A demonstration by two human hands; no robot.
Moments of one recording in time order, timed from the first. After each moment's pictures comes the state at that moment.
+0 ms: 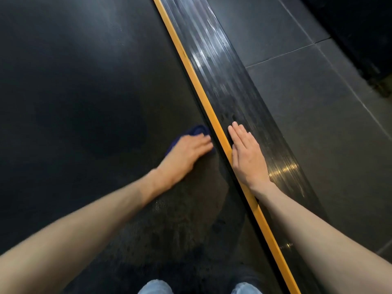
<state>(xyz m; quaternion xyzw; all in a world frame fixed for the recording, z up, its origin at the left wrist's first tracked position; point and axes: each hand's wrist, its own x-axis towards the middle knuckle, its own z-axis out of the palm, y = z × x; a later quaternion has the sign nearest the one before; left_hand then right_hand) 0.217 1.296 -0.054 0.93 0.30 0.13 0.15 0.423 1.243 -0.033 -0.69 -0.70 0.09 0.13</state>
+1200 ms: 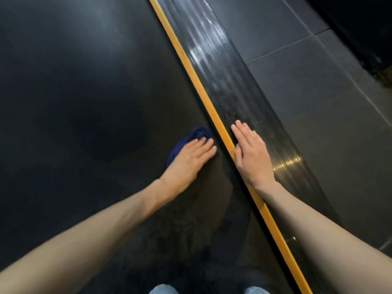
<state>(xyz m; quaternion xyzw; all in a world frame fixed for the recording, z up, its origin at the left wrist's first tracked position) 0.220 1.286 -0.052 0.94 0.31 0.05 0.11 0.420 1.242 -0.030 -0.70 -0.70 0.09 0.15</state>
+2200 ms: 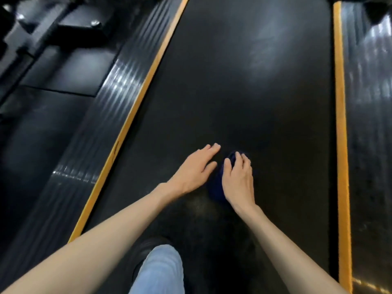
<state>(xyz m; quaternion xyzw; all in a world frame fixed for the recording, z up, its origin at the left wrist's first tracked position) 0.033 1.185 0.011 0.63 0.69 0.18 0.30 0.173 1.218 0.003 -0.61 -0.69 0.38 0.12</state>
